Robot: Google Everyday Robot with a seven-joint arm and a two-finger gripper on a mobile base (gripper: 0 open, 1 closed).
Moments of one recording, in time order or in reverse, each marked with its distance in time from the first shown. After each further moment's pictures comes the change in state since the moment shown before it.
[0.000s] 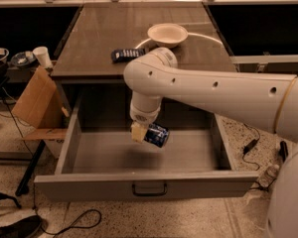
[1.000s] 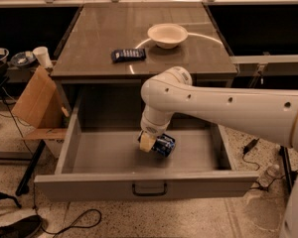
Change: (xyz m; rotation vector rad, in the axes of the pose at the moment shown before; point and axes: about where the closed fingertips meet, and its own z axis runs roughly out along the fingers) arm 0.033 0.001 0.036 0.000 -0.062 0.024
